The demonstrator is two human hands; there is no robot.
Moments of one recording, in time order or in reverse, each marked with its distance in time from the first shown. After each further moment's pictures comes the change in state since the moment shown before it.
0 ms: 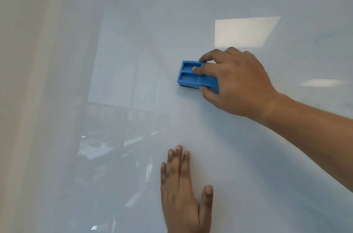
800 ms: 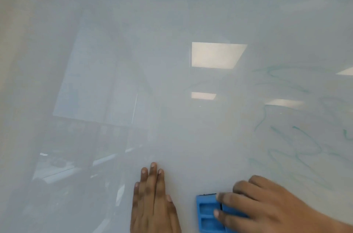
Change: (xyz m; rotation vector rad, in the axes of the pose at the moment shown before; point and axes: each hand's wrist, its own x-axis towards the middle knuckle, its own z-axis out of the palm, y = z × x) left_hand 0.014 0.003 0.019 0.236 0.175 0.094; right_hand -0.176 0.012 -0.035 -0.017 -0.212 -0.482
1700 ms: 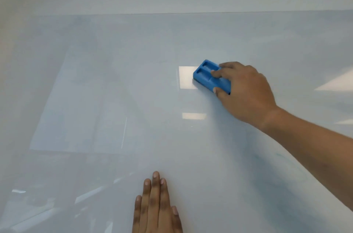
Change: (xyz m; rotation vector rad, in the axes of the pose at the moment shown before) left_hand 0.055 0.021 0.048 0.007 0.021 0.138; right_hand 0.106 0.173 -0.056 -0.037 0.321 0.917
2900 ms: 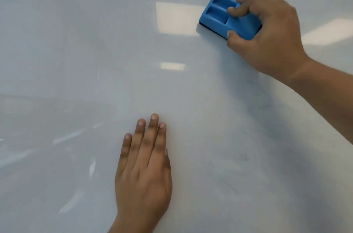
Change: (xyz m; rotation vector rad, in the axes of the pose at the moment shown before) left_hand -0.030 0.052 -0.033 -0.153 -0.142 0.068; right_hand -0.061 0.070 -0.016 0.101 0.071 -0.031
